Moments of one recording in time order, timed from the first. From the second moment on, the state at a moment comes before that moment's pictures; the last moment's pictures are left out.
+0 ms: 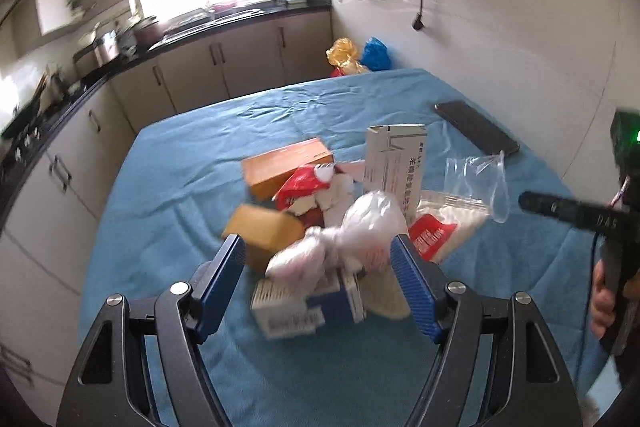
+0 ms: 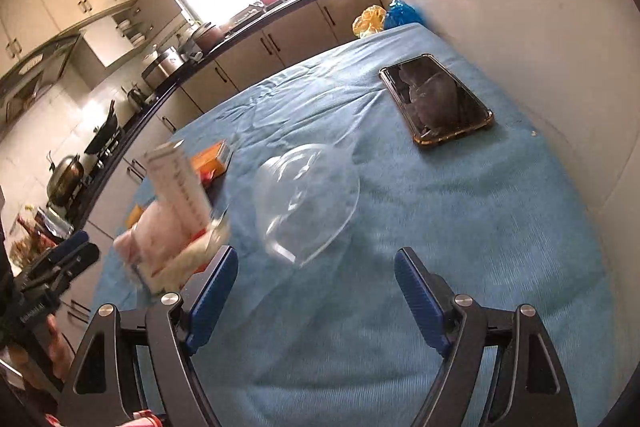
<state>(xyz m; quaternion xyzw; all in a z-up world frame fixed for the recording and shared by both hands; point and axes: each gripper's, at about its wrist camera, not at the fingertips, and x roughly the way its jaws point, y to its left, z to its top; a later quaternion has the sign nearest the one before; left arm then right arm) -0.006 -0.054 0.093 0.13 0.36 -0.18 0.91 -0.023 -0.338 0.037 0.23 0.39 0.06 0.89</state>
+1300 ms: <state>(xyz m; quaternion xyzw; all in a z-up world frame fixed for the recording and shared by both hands) -0.072 -0.030 0.131 0.06 0.36 -0.22 0.91 -0.028 -0.326 0.051 0.26 0.35 0.11 0.89</state>
